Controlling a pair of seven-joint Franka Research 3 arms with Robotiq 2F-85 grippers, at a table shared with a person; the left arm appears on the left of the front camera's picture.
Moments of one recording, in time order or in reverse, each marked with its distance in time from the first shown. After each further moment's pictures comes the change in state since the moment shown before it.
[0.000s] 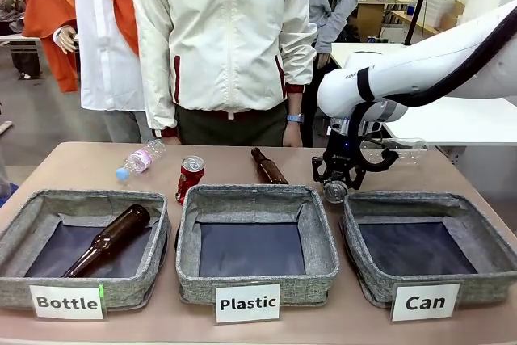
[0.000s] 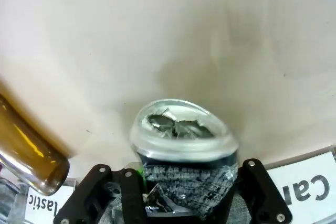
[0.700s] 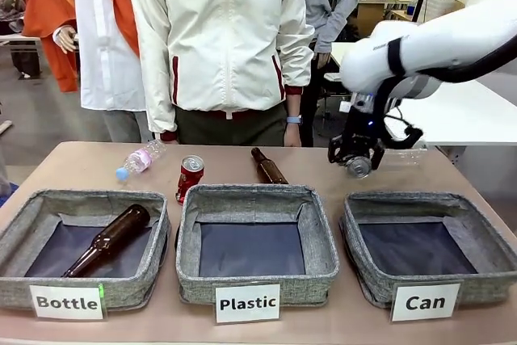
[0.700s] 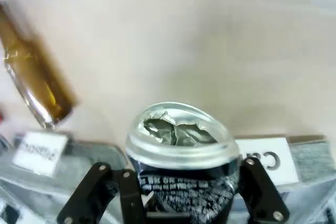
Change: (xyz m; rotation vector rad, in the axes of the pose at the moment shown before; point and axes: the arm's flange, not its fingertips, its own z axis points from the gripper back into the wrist) left arm 0.000 -0.001 -0.024 0.046 0.092 -0.025; right arm -0.034 -0.039 0.086 0.038 -0.107 0.204
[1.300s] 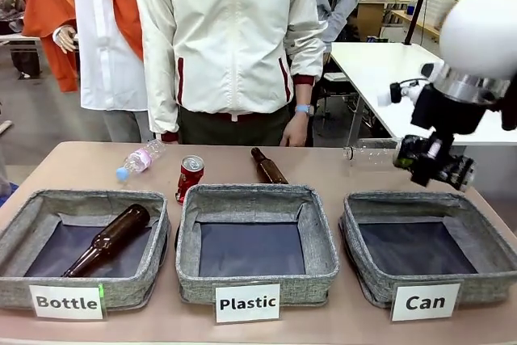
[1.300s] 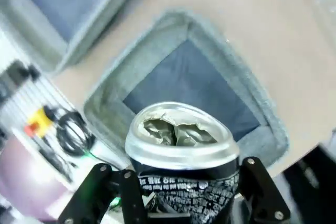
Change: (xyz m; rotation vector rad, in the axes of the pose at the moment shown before) left arm 0.000 0.000 -0.001 -0.004 0.001 0.000; right arm -0.180 -0.053 0.075 -0.056 -0.014 0.957
